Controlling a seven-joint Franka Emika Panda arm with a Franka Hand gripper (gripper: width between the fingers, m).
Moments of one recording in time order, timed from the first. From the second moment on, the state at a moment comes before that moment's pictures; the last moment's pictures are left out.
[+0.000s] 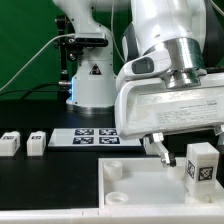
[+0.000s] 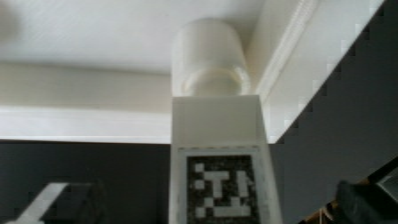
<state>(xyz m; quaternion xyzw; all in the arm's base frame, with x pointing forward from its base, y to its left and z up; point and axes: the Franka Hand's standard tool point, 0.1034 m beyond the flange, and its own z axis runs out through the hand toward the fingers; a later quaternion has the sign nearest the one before) 0.619 0.115 0.077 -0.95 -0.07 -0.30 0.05</state>
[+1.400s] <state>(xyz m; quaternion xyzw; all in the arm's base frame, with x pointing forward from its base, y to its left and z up) 0.627 0.120 0.094 -0.99 -0.08 -0.01 0.07</state>
